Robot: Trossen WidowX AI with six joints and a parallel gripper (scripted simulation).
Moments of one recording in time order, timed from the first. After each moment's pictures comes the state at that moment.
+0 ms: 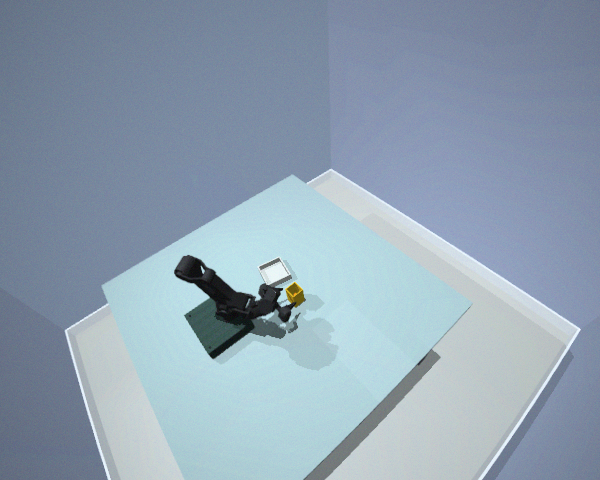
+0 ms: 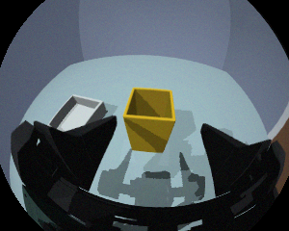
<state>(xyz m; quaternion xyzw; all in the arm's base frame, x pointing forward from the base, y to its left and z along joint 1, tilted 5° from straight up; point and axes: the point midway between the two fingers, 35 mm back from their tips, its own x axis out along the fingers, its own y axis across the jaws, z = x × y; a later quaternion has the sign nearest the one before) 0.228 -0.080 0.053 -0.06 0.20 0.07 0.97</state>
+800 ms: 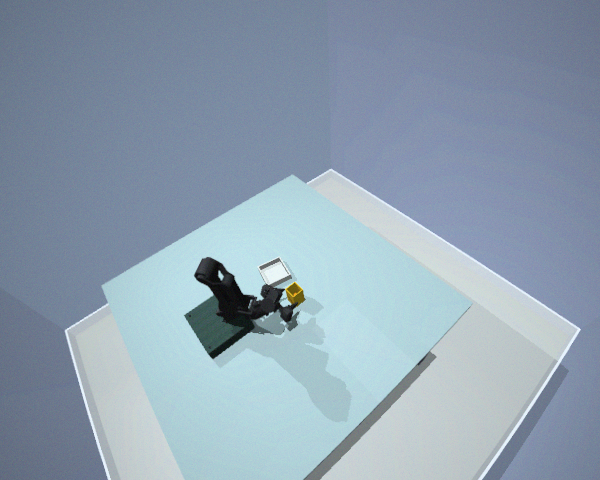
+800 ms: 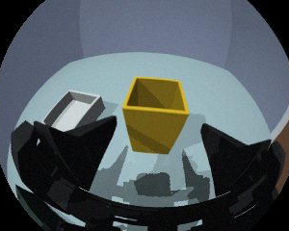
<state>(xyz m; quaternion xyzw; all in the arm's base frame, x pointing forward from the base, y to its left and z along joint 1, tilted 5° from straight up) 0.238 -0.075 0.029 -0.06 0.20 0.08 0.97</state>
